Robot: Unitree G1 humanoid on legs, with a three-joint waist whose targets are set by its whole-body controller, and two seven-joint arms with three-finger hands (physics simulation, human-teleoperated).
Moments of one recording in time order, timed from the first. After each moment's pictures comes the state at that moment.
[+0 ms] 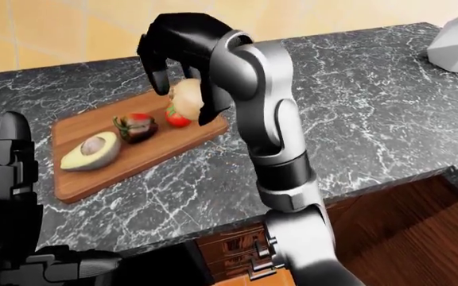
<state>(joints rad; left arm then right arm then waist) 0.33 -0.05 0.09 -0.97 -0.05 -0.08 -0.14 -1.13 -0.11 0.05 0.06 -0.86 0.00 0.89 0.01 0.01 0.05</state>
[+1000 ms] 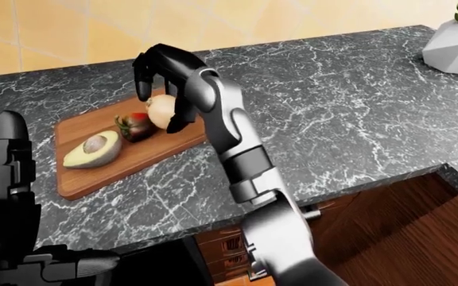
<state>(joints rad) 0.33 -0.05 0.10 -0.97 -0.06 -0.08 -0.14 -1.18 0.02 0.08 0.57 -0.74 0.02 0.46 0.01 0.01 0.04</state>
